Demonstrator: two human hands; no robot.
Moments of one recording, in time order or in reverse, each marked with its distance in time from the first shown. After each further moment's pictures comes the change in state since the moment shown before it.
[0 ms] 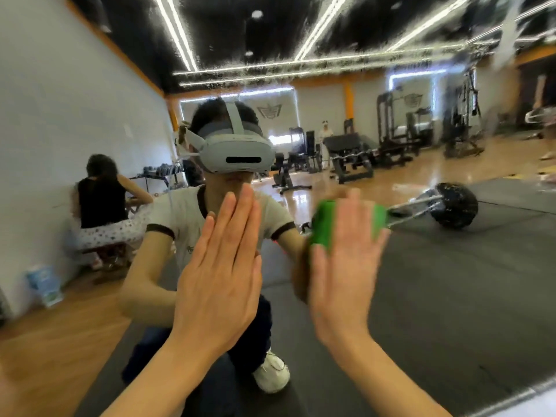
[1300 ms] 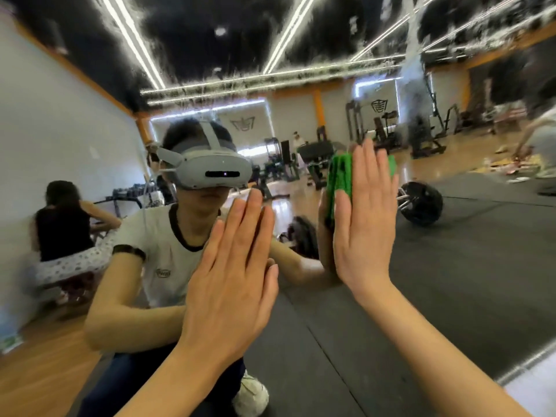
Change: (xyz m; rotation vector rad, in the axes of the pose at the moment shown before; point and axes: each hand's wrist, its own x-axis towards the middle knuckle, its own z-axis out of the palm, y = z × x) left_hand 0.046 0.067 0.037 0.023 -0.043 0.100; right_hand 0.081 0.102 -0.039 -0.048 0.131 -0.051
